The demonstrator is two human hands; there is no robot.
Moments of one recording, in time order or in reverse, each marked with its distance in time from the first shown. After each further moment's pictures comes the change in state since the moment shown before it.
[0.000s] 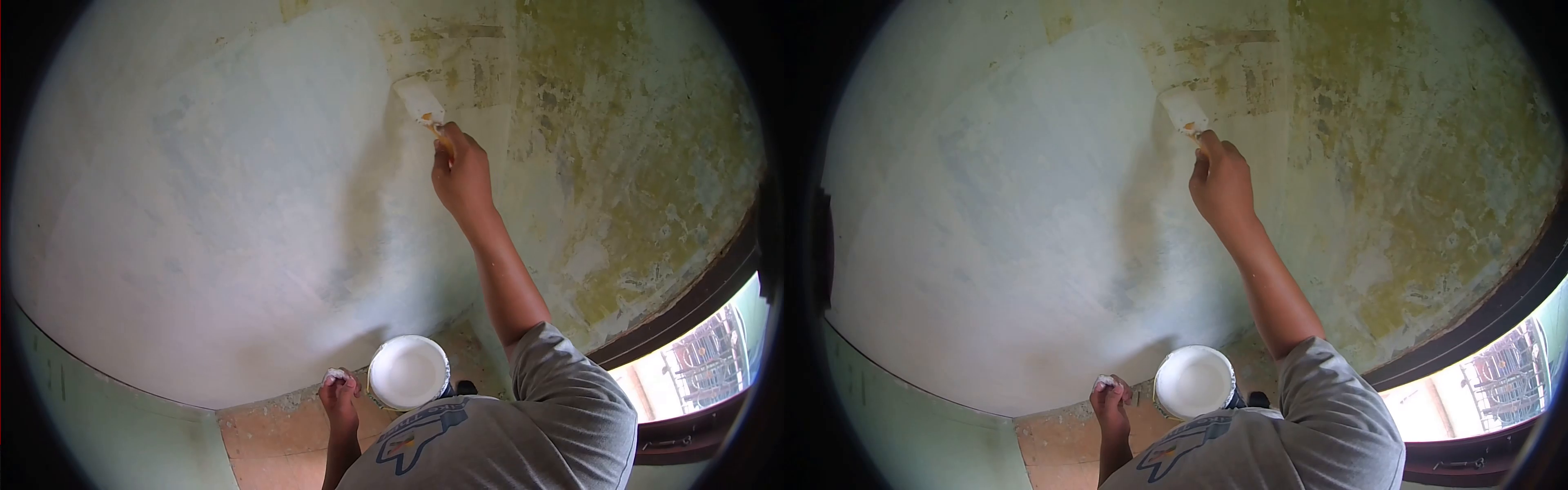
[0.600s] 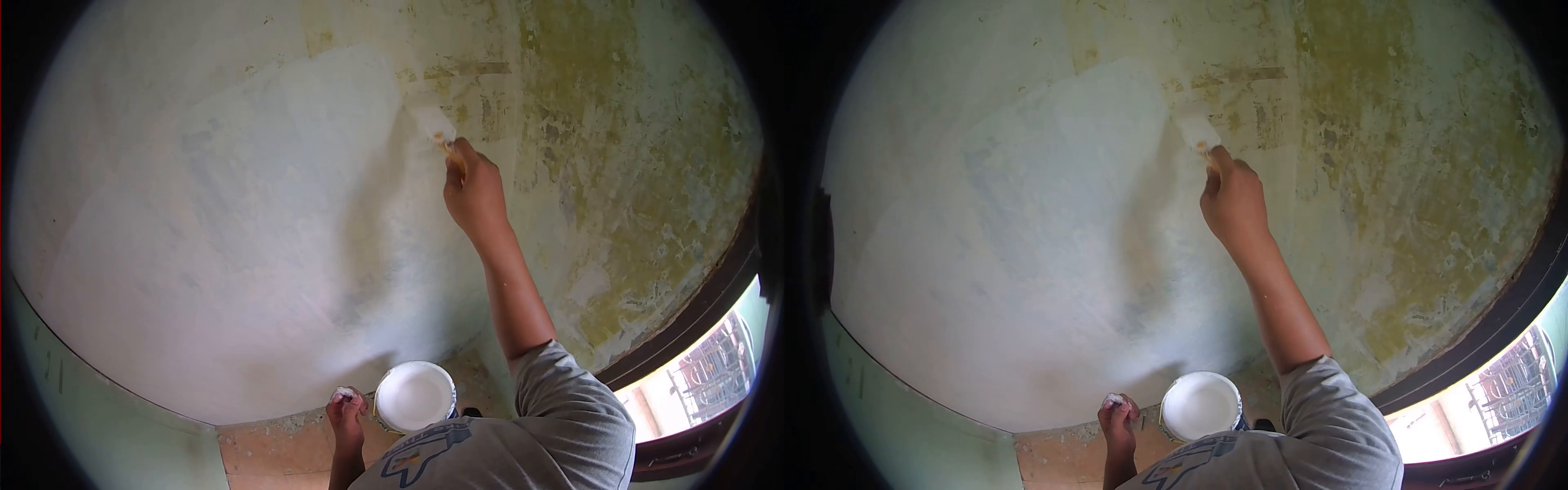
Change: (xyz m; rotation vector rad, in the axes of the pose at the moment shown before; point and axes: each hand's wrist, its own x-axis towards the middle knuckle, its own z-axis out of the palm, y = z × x) left_hand 0.004 0.002 -0.001 -0.001 -0.009 0.059; right_hand 0.024 -0.035 -0.020 -0.035 -0.006 0.028
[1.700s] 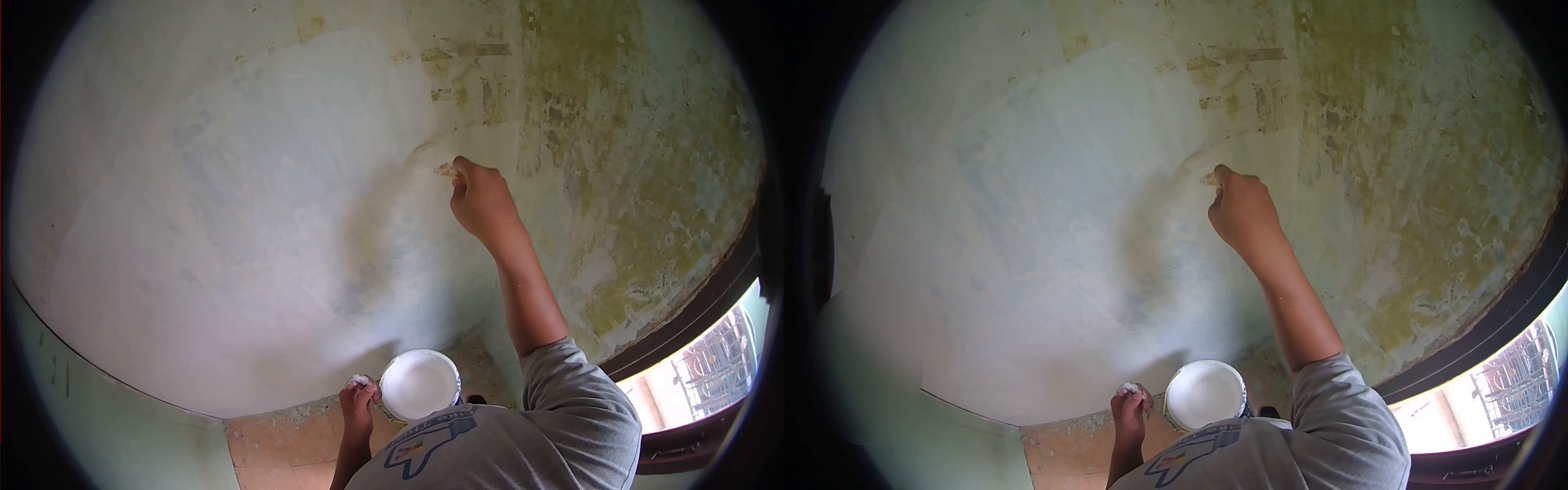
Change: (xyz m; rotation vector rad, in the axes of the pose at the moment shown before) left_hand 0.006 -0.010 0.008 0.002 -0.106 -0.123; right_hand -0.024 0.024 -0.009 -0.142 -0.297 0.041
